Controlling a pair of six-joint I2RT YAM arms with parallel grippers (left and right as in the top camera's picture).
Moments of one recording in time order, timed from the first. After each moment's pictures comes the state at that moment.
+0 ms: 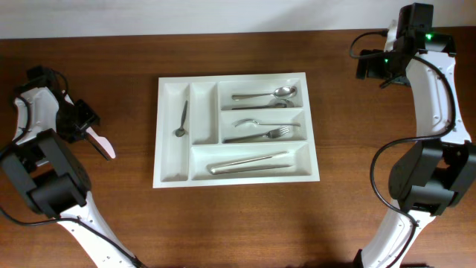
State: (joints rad) left arm 0.45 2.32 1.87 -1.02 0.08 -0.28; right arm -0.19 2.10 2.01 -1.00 -0.01 0.10
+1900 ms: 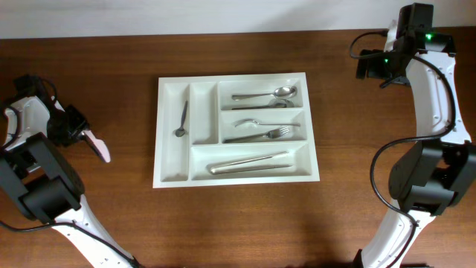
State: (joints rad) left arm 0.51 2.30 1.80 -0.92 0.10 -0.27; right arm -0.19 2.10 2.01 -1.00 -0.01 0.10
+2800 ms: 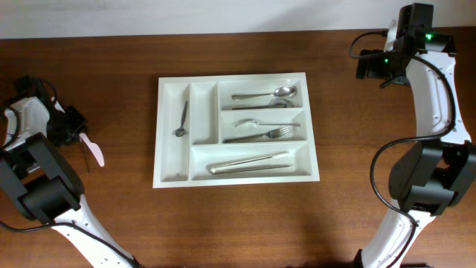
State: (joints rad) left arm 0.51 2.30 1.79 -0.92 0.11 -0.26; right arm -0.19 2.10 2.01 -1.00 -0.01 0.10
